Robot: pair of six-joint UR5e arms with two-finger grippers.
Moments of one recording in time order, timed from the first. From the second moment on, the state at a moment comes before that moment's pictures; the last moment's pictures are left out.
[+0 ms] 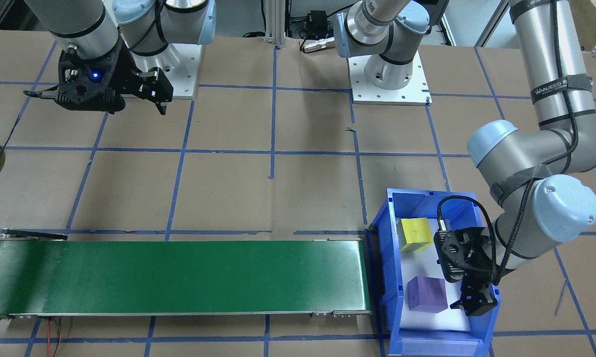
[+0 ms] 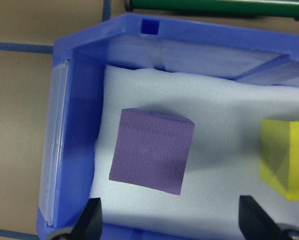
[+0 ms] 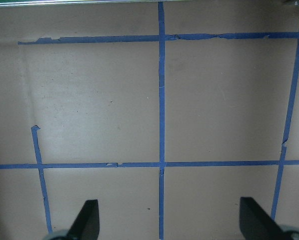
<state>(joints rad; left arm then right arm) -1.38 -2.11 -1.45 -1.08 1.46 1.76 1.56 -1.63 1.67 -1.48 -1.56 0.00</state>
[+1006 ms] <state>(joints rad) -1.41 -2.22 -1.40 -1.10 1.51 1.85 1.56 -1.63 1.67 -1.48 -1.56 -0.01</state>
